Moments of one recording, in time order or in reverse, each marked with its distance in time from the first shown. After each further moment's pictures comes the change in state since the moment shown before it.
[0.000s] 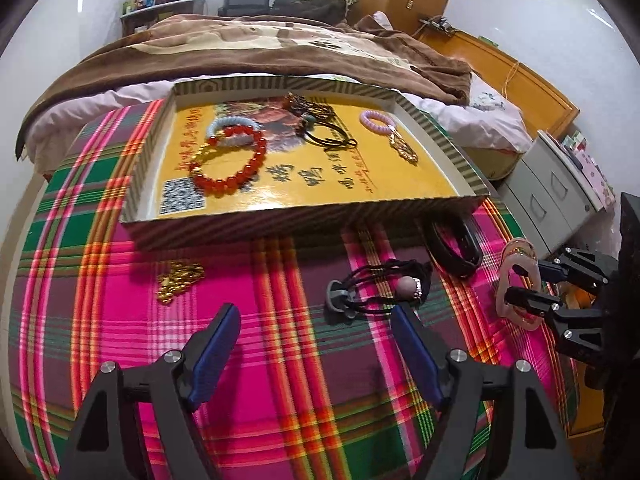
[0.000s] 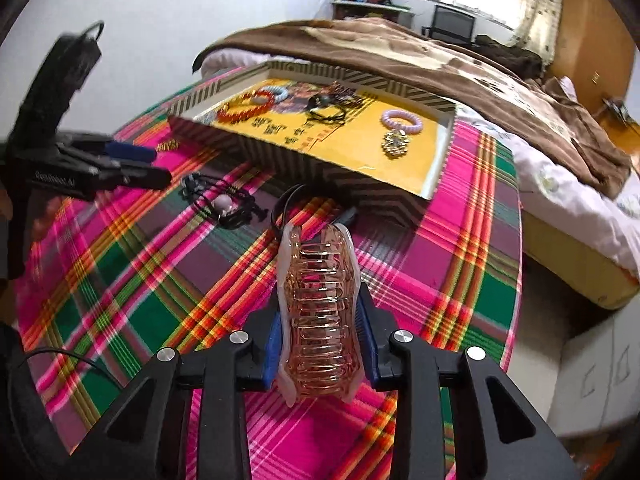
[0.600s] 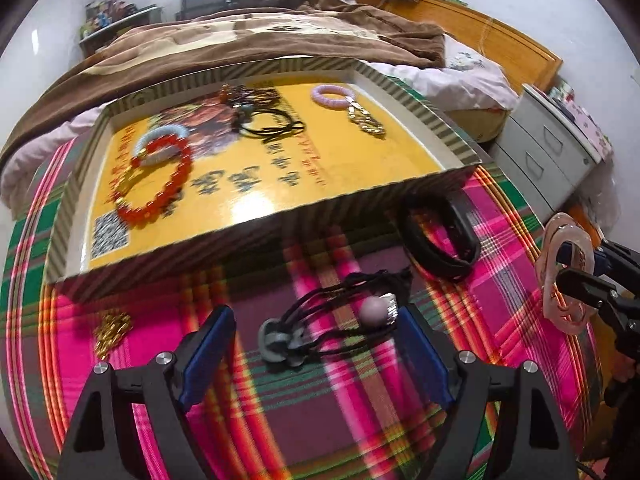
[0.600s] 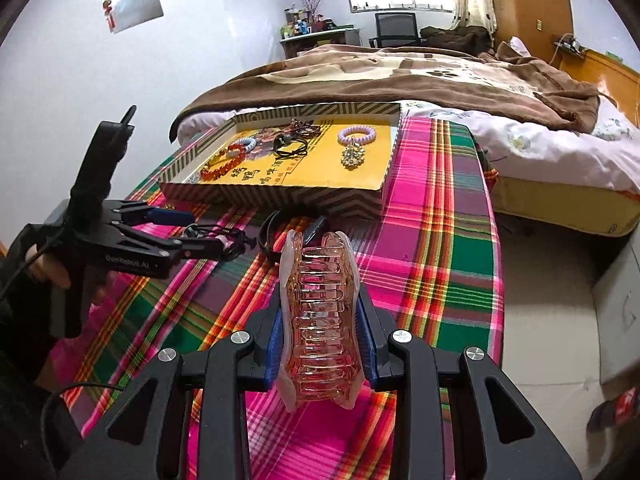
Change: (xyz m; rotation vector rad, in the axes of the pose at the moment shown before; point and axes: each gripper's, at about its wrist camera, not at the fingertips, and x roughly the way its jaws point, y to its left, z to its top) left arm 0.044 -0.041 0.017 0.153 0.061 0.015; right arm -0.030 -0.021 -0.021 0.251 -0.133 0.037
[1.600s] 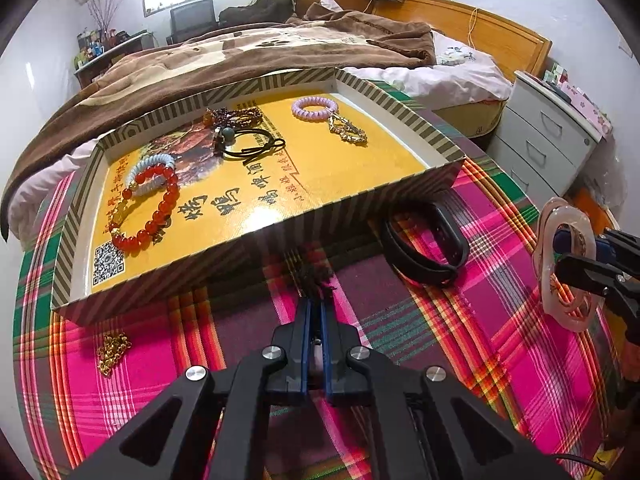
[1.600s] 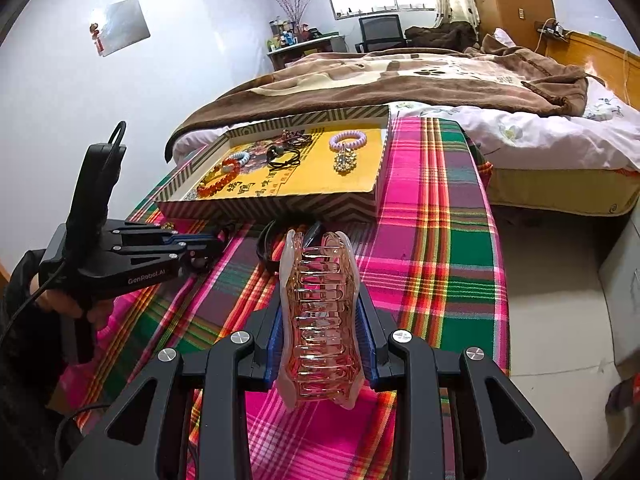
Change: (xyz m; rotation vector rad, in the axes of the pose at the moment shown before) left arm -0.006 -0.022 -0.002 0.071 -0.047 0.057; right arm -0.002 -0.004 -0.003 0.070 -0.036 0.004
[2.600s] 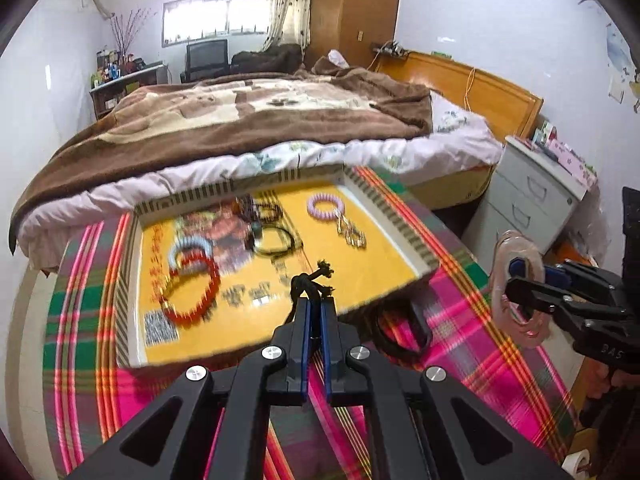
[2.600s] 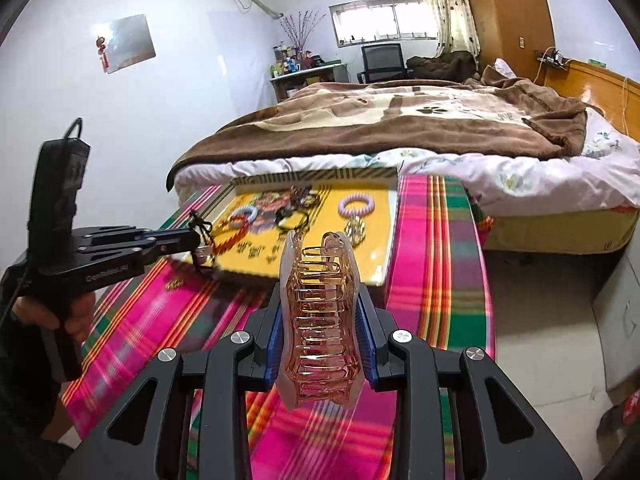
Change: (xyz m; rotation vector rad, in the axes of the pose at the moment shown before) left arm -0.075 0.023 0.045 -0.058 -0.196 -0.042; right arm -0.009 0.018 0.059 -0.026 -0.097 -0.017
